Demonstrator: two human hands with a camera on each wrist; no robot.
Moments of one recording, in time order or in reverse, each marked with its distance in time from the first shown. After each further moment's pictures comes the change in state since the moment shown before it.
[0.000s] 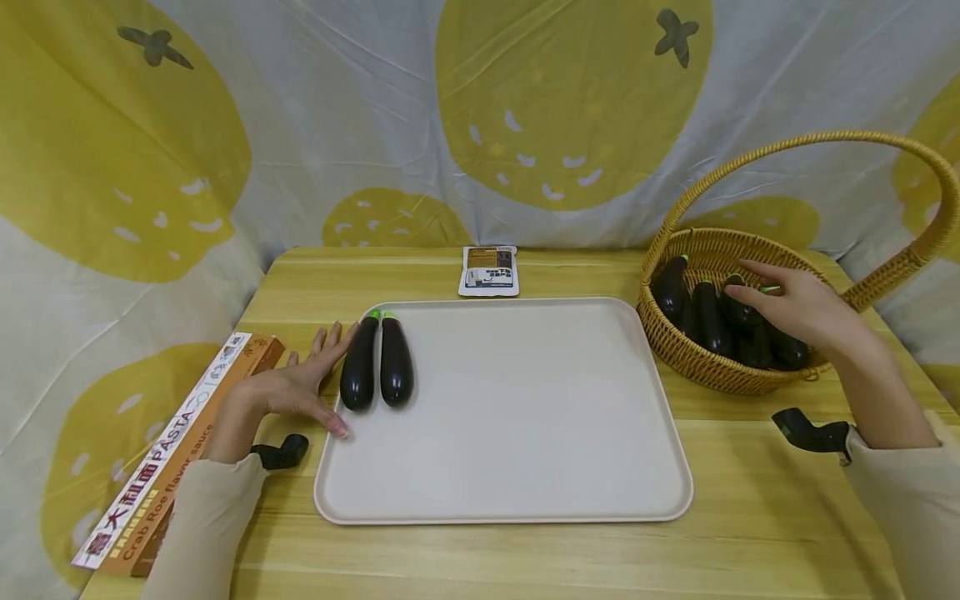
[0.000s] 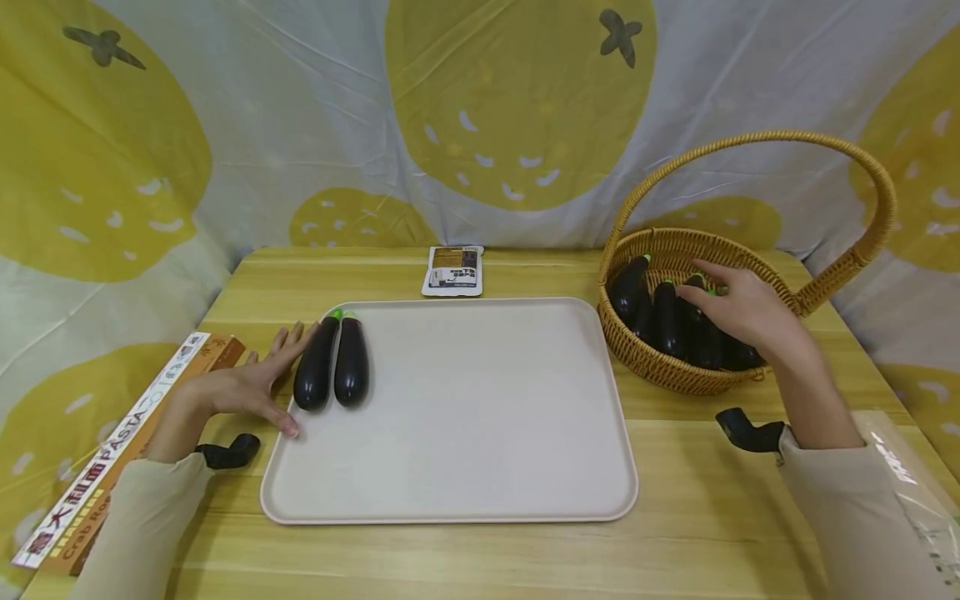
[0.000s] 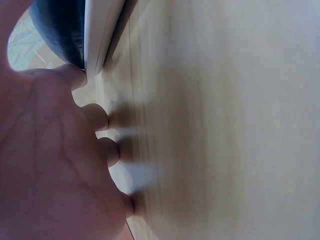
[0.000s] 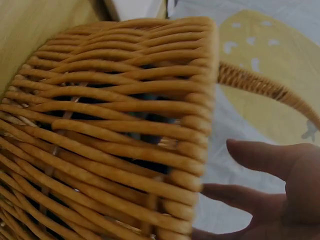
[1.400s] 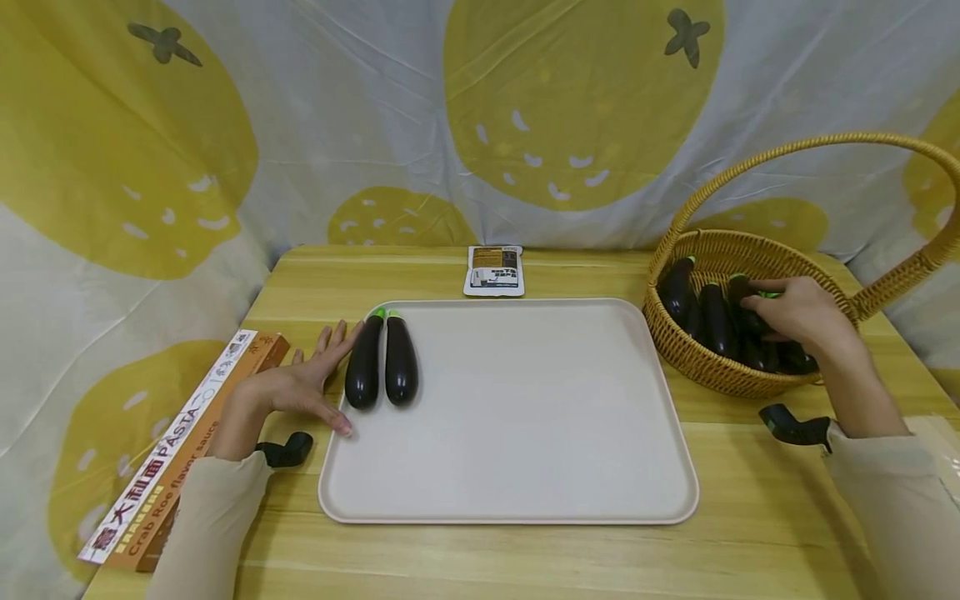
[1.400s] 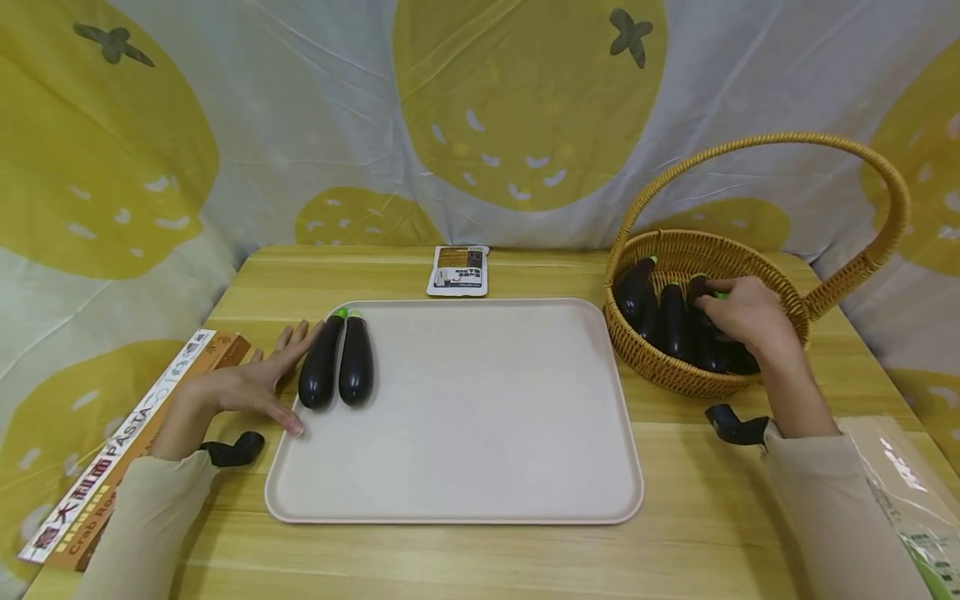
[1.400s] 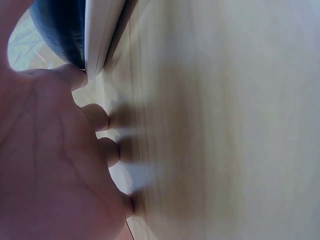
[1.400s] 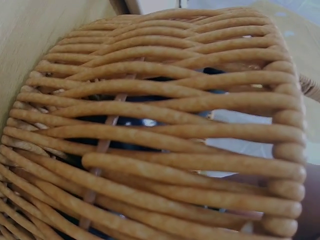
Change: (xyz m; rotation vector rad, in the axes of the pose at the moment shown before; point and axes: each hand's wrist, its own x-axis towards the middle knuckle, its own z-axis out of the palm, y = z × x) left_hand -0.001 -0.001 0.000 -0.015 0.004 0.006; right_hand 0.021 0.011 0.013 0.139 0.076 0.146
